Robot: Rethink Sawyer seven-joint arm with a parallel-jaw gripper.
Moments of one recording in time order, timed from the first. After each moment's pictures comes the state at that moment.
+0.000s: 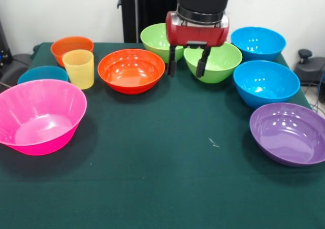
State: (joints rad) arm -0.21 -0.67 0.06 1.51 -0.21 0.69 1.63
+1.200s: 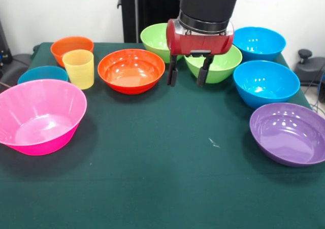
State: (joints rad) arm -0.24 -0.65 0.17 1.39 -0.33 0.83 1.63
